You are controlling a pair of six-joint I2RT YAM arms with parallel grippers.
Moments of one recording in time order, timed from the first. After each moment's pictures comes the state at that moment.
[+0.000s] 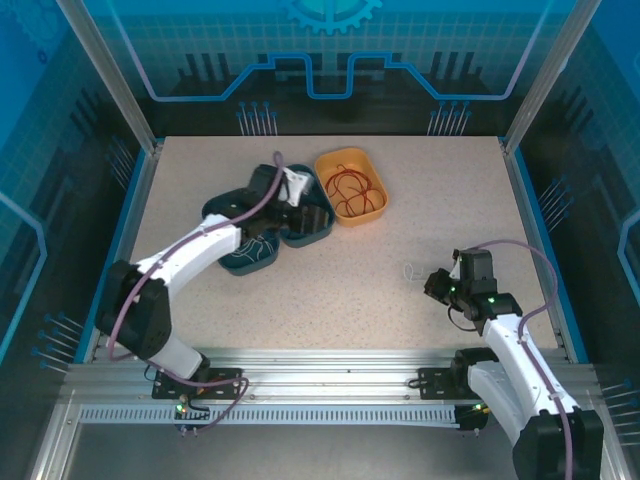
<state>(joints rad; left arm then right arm) -0.48 1.58 1.16 -0.32 0.36 -0.27 0.06 0.77 0.42 -0.55 -0.24 0.61</state>
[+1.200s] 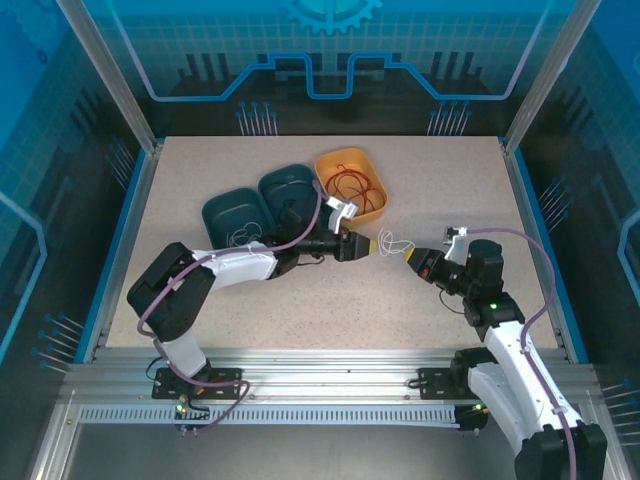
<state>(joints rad) -0.68 1.73 0.95 0.45 0.66 -0.62 0.09 0.70 0.42 -0.17 -0.61 0.80</state>
